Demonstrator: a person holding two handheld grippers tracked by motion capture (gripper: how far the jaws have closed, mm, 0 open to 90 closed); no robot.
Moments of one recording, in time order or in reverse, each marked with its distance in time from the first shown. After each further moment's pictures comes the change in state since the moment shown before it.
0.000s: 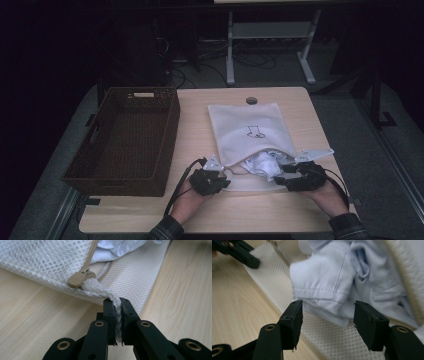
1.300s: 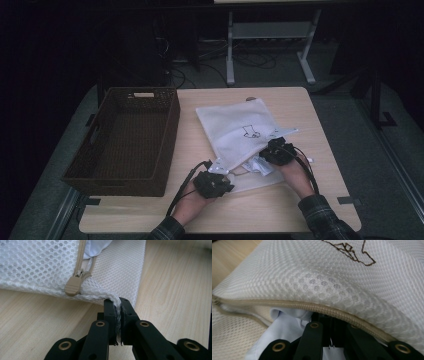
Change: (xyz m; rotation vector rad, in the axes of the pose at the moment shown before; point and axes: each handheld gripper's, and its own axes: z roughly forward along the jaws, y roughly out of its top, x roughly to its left) left arm -0.009 0.002 0.008 0.039 -0.045 0.033; right arm -0.004 0.070 0.063 0.004 -0.152 -0.006
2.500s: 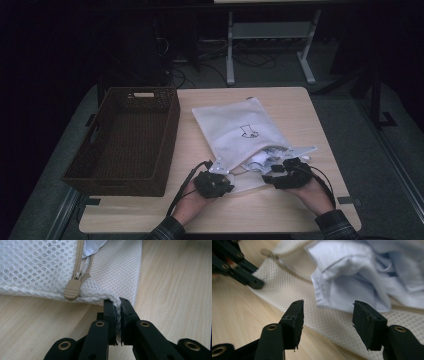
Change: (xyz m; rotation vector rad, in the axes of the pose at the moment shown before) left arm 0.001 0.000 0.001 0.009 -0.002 0.006; right arm 0.017 -0.050 -0.042 0.034 0.158 0.031
